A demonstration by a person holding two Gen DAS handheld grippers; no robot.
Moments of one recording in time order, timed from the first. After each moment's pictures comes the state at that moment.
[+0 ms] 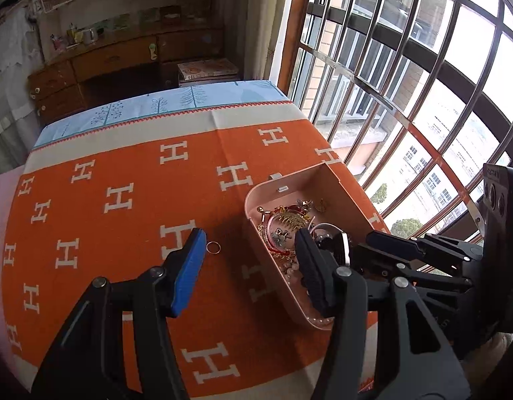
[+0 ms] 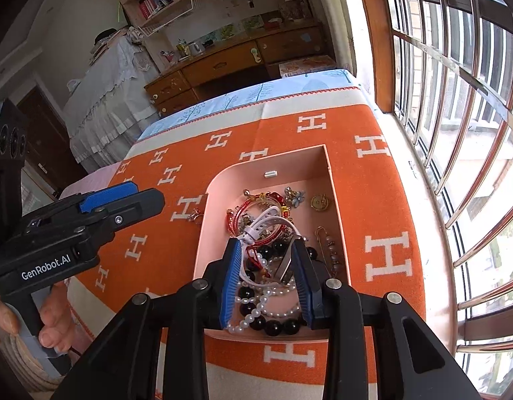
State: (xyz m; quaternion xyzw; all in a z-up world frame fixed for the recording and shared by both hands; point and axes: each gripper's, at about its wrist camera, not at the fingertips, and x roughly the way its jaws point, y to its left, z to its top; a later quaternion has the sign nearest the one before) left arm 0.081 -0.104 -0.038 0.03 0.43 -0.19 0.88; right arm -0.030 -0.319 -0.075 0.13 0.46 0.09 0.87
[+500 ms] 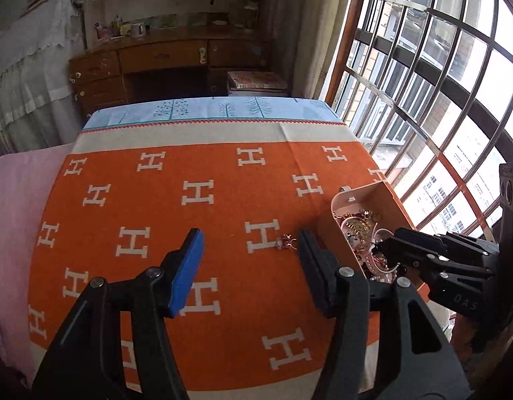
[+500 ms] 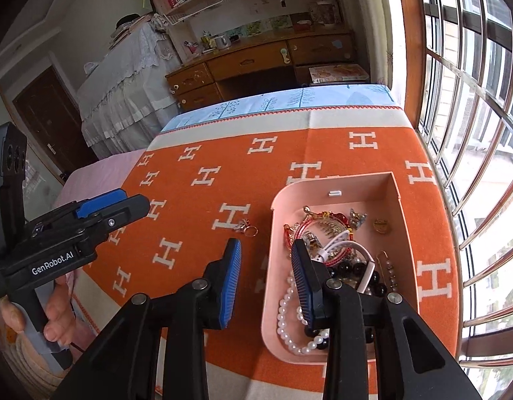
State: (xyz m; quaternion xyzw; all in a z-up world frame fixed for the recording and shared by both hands) left arm 0.078 0.002 -0.022 -0.01 0.41 -0.12 0.90; right arm -0.004 -0.244 -0.047 0.09 0.46 0.13 0.87
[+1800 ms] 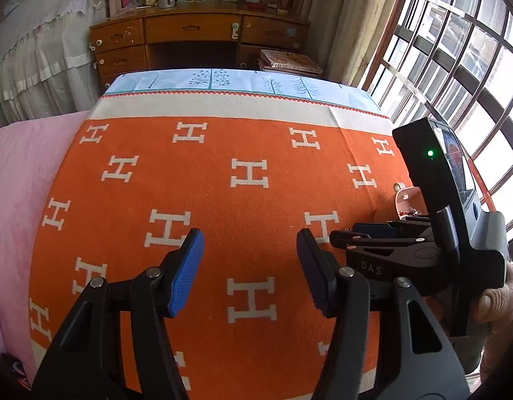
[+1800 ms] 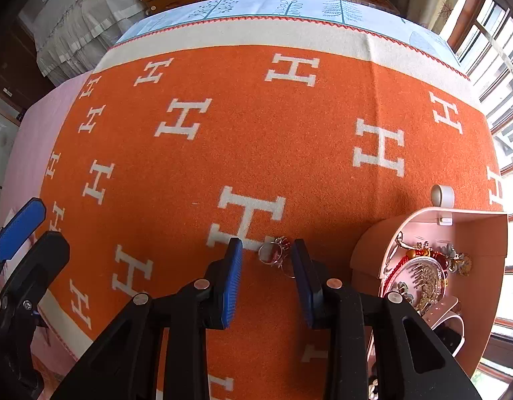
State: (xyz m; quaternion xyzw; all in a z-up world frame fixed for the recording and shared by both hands) left arm 0.118 0.051 -0.069 -0.04 0.46 -0.08 0.88; right arm 0.140 -0.129 -0.148 -0.01 0.64 0.08 0.77
